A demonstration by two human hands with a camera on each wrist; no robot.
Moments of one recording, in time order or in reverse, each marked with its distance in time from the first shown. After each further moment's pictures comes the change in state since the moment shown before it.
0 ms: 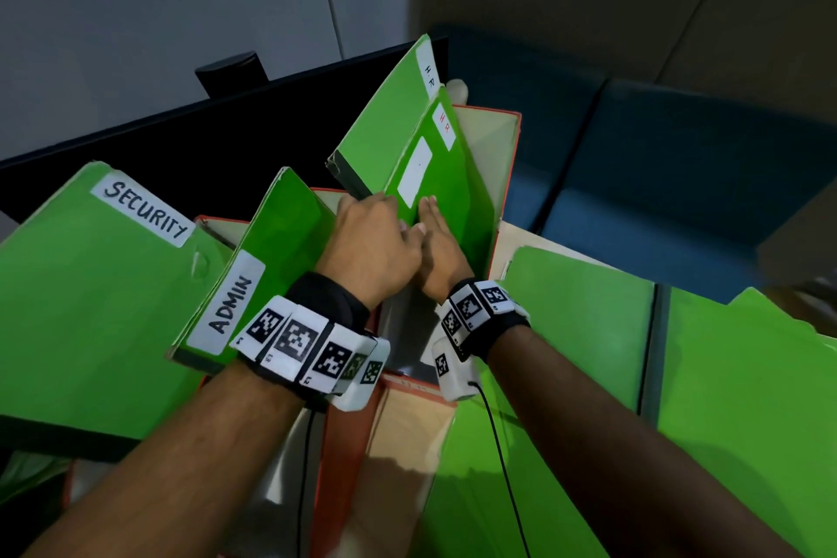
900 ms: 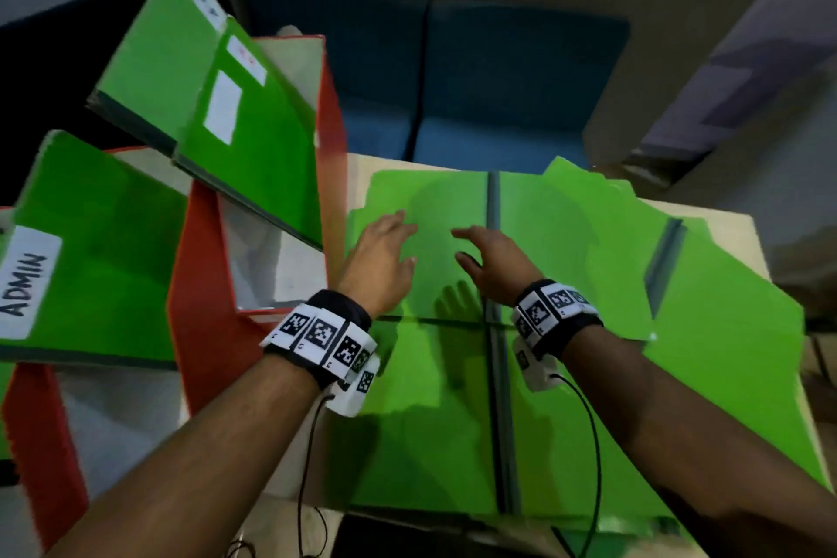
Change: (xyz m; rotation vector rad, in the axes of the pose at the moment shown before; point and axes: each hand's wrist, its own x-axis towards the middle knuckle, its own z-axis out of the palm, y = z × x) left_hand -0.083 0.099 0.146 -0.196 -0.299 0.422; right_hand -0.227 0.164 -0.114 -0.355 0.222 0.179
